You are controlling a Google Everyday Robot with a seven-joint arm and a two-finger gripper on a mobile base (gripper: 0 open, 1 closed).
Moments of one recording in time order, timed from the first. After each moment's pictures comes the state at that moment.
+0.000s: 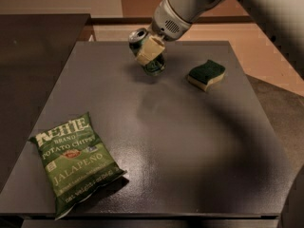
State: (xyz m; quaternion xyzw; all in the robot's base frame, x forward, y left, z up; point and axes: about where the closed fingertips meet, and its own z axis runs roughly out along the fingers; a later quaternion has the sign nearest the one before) arm 0.626 0.006 0.928 -0.61 0.72 0.16 0.28
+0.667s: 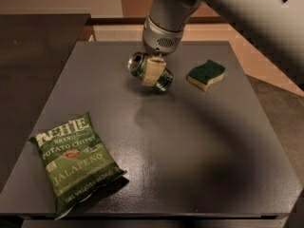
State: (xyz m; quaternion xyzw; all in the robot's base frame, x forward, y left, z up) arm 0.578 0.003 0.893 -0.73 0.66 0.06 0.16
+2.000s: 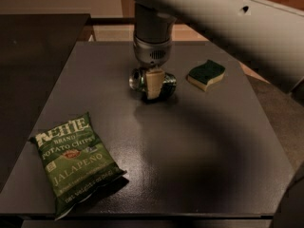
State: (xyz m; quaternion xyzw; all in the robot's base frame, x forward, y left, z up) arm 0.565 -0.002 0.866 -0.79 0.60 -0.01 0.06
